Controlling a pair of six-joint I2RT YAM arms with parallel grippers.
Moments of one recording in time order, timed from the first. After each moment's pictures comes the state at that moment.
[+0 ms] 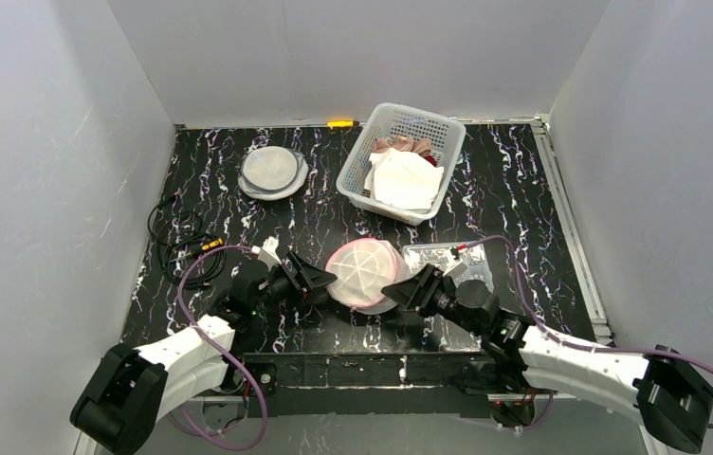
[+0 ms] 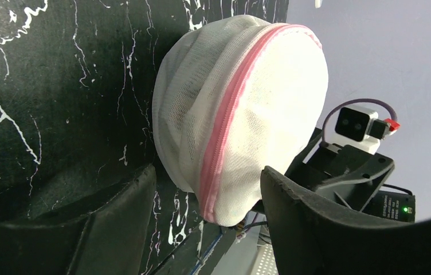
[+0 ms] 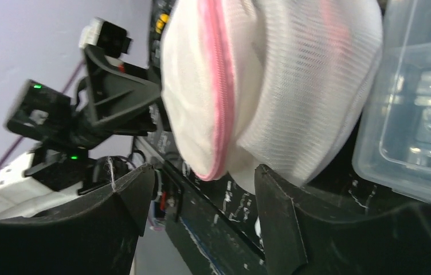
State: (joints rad) left arm -0.50 0.95 0.11 0.43 0.35 -1.20; right arm 0.99 0.72 0.11 0.39 0.09 1.15
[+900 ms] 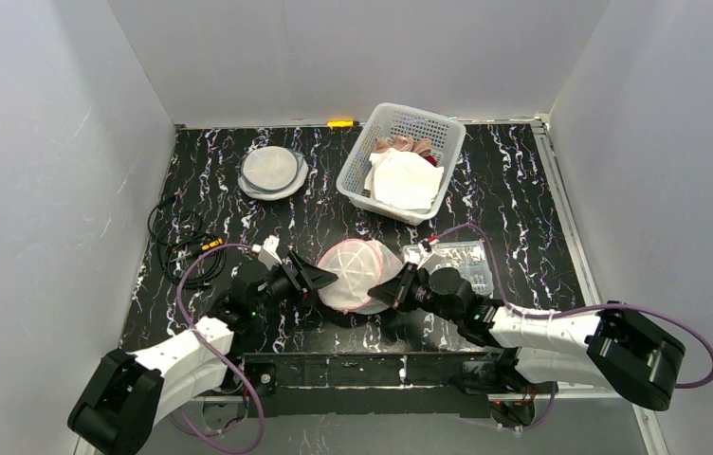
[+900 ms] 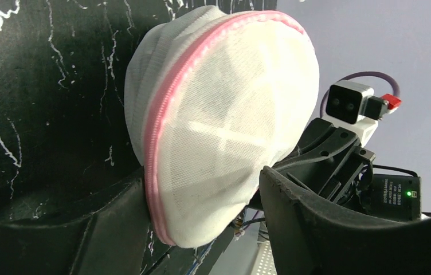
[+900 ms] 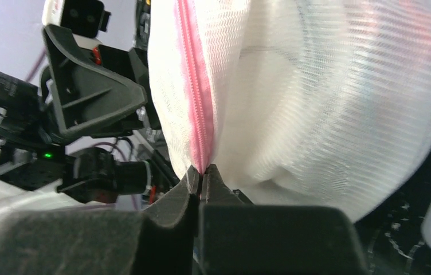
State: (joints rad) left arm -0.51 0.93 0.11 0.44 0.35 -1.19; right arm 1.01 1.10 0.25 0.52 0.03 1.08
